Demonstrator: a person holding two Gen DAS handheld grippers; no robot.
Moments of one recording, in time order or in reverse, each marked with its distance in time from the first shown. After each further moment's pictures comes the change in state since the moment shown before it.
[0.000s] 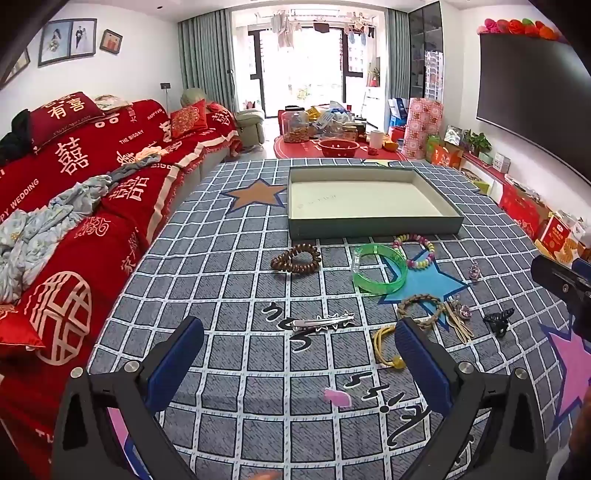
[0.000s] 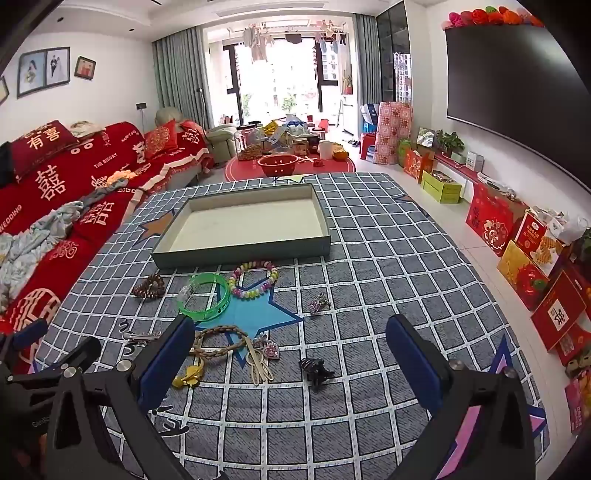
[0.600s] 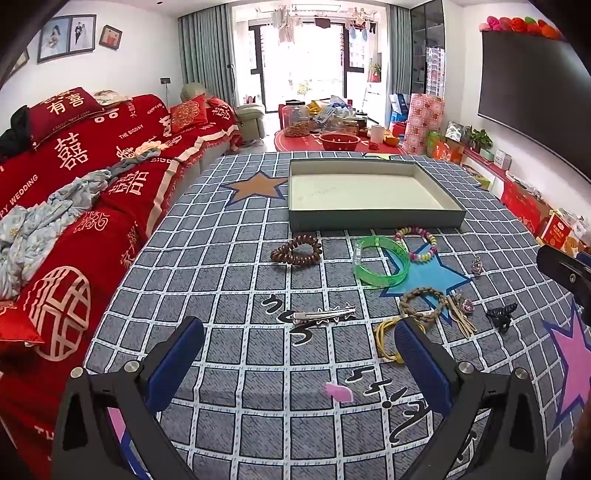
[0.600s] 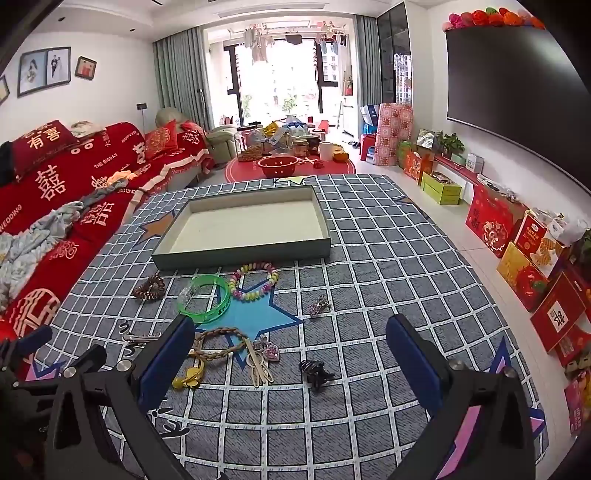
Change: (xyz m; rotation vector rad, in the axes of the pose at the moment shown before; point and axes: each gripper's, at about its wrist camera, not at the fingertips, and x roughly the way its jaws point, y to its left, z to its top) left arm 0.007 -0.002 -0.004 0.008 0.034 0.017; right arm 0.000 0.002 0.001 -0.012 0.007 -0.009
